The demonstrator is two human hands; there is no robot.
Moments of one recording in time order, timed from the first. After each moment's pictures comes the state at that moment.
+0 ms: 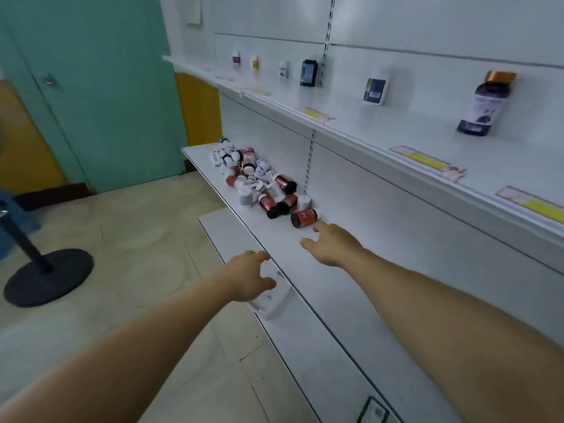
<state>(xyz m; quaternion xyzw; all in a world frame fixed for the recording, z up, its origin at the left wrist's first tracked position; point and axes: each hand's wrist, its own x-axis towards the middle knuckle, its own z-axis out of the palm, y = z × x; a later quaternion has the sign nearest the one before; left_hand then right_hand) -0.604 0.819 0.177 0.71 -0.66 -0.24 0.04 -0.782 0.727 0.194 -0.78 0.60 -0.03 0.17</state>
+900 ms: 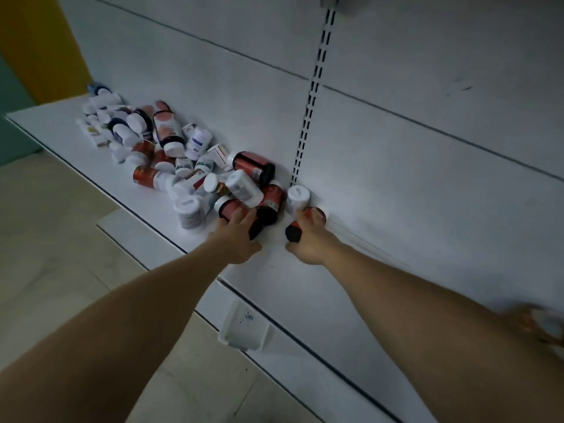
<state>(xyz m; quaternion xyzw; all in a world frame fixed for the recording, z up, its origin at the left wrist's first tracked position) -0.473 0.359 -0.026 0.61 -0.77 -0.18 -0.06 -0.661 0.387 -0.013 -0.64 0.71 0.01 0.29</state>
